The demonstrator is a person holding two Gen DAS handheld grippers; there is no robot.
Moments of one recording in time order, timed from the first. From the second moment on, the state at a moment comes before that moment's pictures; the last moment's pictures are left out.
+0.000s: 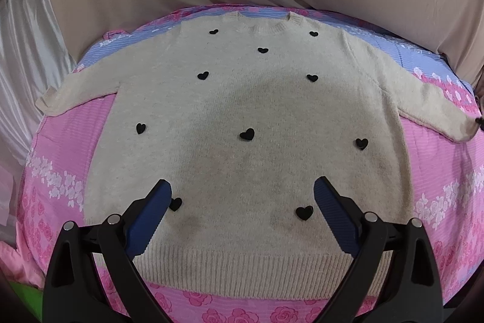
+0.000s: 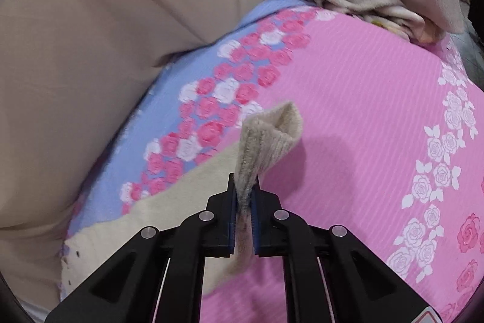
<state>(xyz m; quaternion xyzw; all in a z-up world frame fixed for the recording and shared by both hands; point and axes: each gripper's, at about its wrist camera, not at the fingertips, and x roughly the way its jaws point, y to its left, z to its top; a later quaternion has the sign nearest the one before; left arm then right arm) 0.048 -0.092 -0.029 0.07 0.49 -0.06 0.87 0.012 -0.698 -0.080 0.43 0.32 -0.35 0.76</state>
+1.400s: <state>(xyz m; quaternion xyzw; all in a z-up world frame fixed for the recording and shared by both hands) 0.269 -0.019 -0.115 -0.25 0.53 -0.09 0.81 0.190 -0.363 -0.057 0.17 0.49 -0.10 0.85</state>
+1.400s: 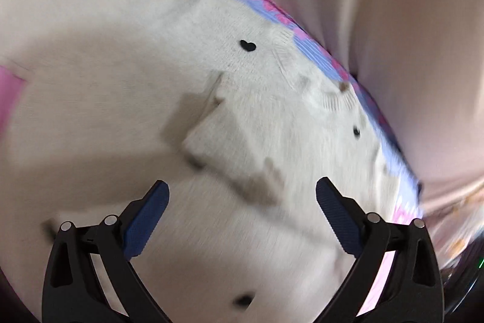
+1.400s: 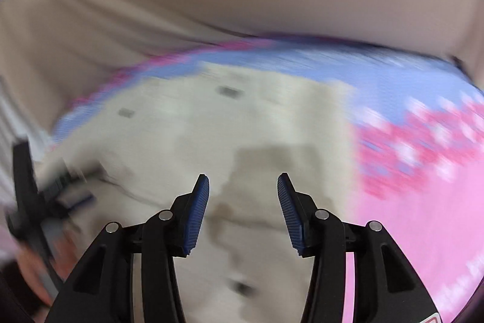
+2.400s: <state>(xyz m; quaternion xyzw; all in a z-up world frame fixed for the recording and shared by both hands) 0.311 0.032 -0.134 -0.27 0.50 -0.09 0.82 0.176 -0.409 -0.124 0.22 0.50 -0.16 0.82</state>
